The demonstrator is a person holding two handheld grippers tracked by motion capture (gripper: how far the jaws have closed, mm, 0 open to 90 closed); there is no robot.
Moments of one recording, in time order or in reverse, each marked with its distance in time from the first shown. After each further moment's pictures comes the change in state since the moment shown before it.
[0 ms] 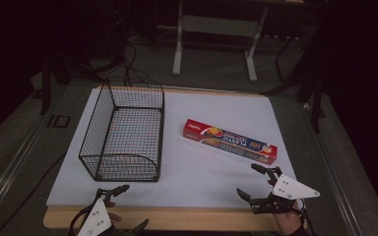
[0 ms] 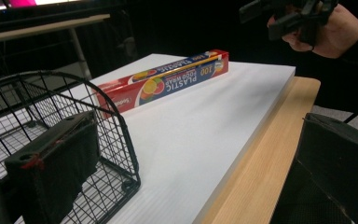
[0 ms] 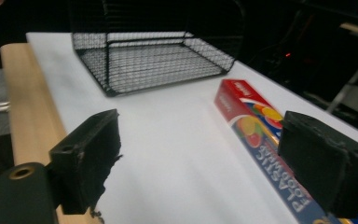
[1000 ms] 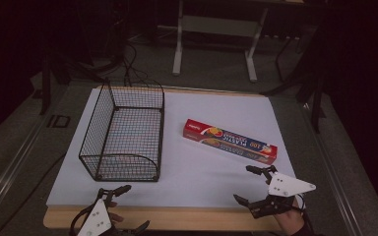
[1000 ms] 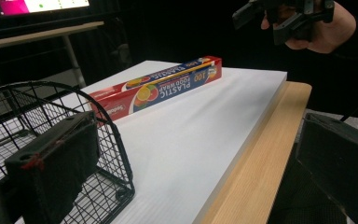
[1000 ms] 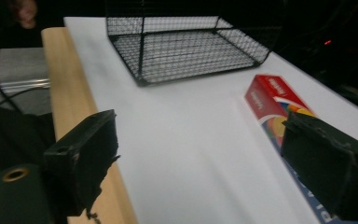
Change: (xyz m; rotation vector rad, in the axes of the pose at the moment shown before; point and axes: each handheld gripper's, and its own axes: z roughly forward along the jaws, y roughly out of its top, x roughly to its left) left arm -0.001 0.001 0.002 -0.025 -0.031 0.005; right arm 0.004 0.021 0.002 0.088 0.125 -0.027
